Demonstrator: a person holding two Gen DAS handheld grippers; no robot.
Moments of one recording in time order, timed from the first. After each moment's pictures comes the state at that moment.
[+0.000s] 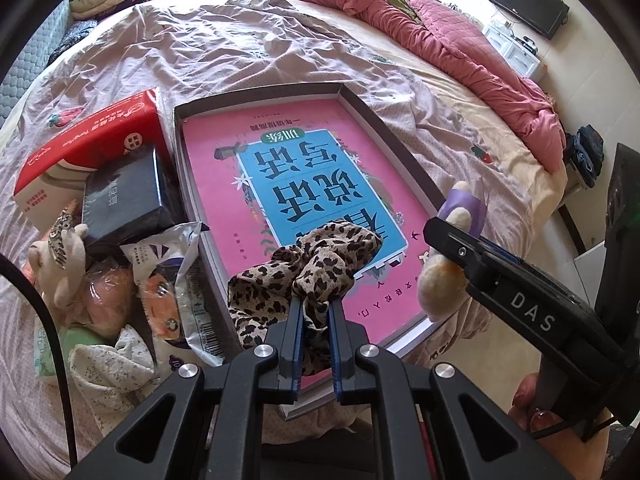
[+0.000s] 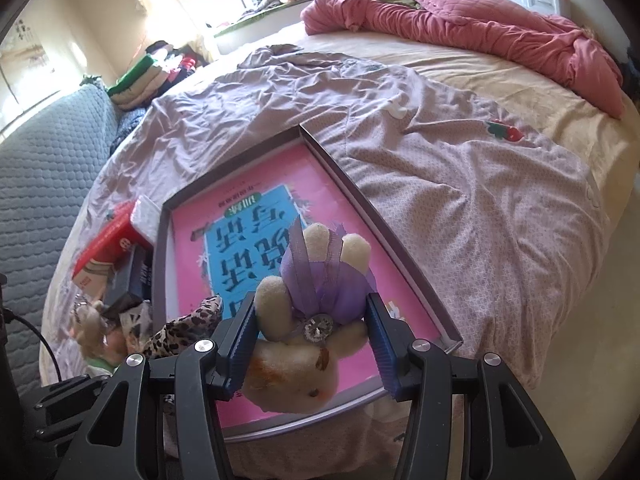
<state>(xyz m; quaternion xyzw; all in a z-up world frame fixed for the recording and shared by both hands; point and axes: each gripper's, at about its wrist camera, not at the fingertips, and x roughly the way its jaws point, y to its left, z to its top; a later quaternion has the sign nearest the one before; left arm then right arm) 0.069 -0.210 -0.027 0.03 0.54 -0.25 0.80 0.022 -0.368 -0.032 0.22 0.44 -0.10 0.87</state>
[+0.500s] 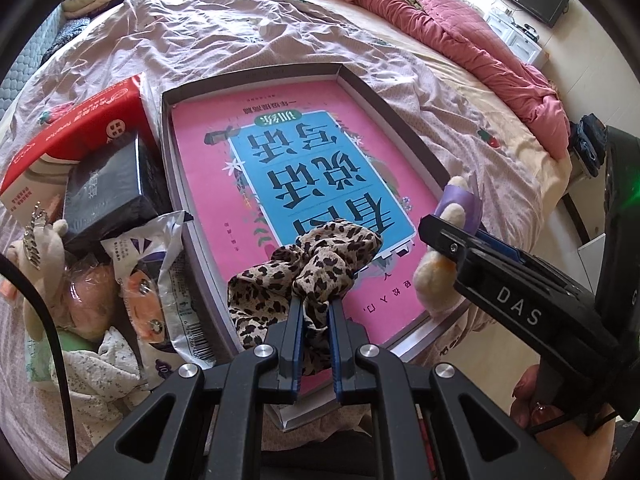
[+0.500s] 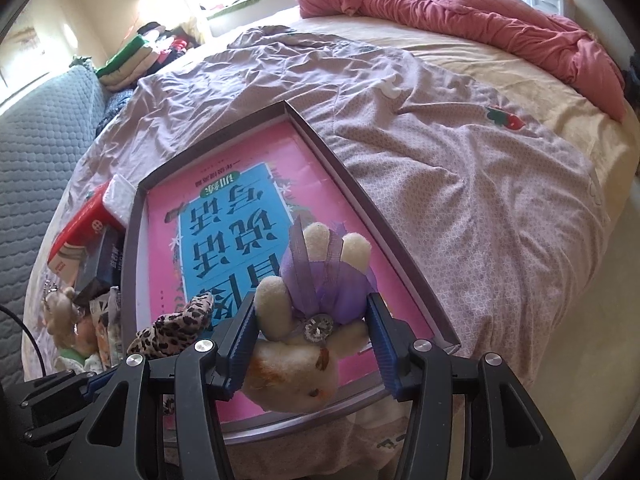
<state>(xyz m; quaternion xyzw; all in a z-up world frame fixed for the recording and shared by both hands) 0.073 -0.220 -0.046 0.05 0.56 -0.25 0.79 0.031 -0.371 -0.054 0.20 0.47 -0.11 0.85</state>
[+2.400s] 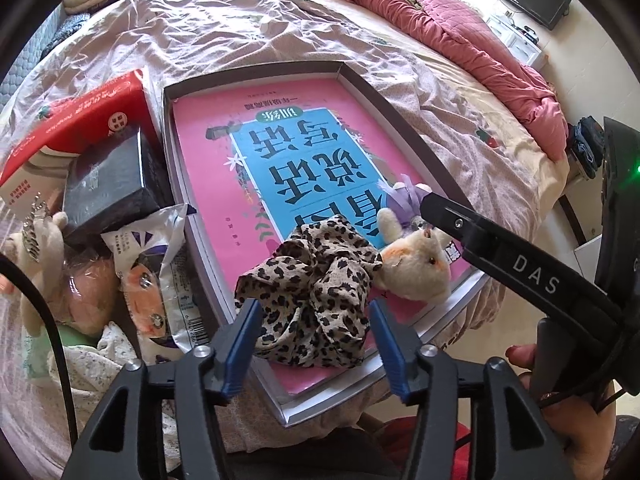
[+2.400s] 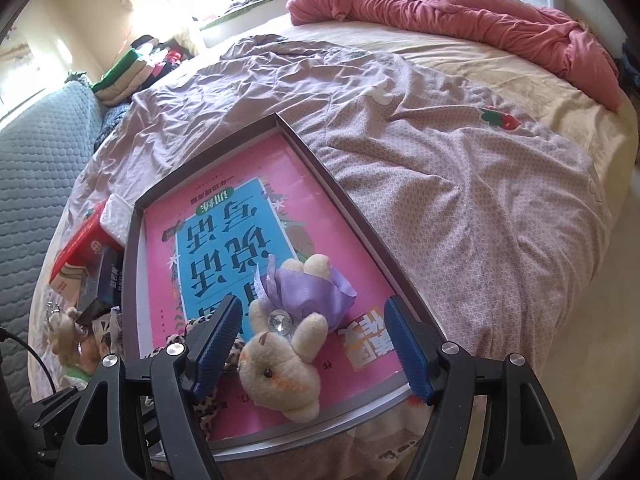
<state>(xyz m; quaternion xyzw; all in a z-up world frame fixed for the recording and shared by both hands) 0.071 -0.215 -0.045 0.04 0.56 -0.25 0.79 0.033 -0.379 -0.050 0.23 0.45 -0.11 0.86</state>
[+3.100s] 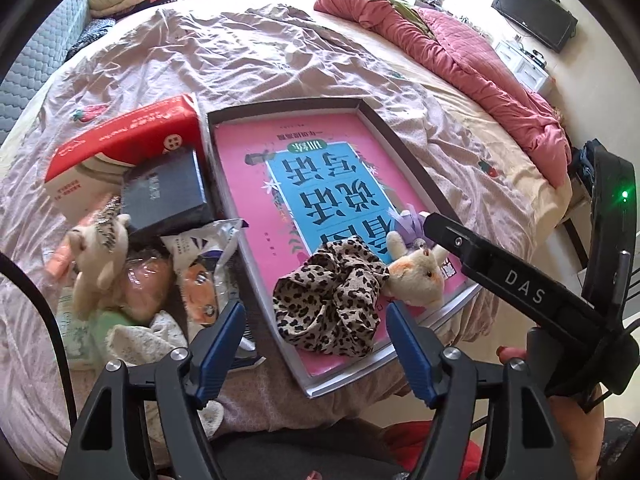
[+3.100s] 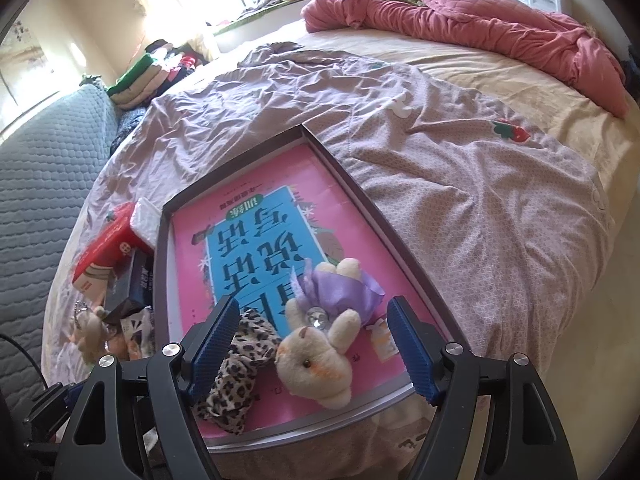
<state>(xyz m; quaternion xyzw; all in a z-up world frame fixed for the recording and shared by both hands) 0.061 -0.184 -0.008 0.02 0.53 -0.23 0.82 0.028 -0.365 -0.028 0.23 0.44 -0.09 0.87</state>
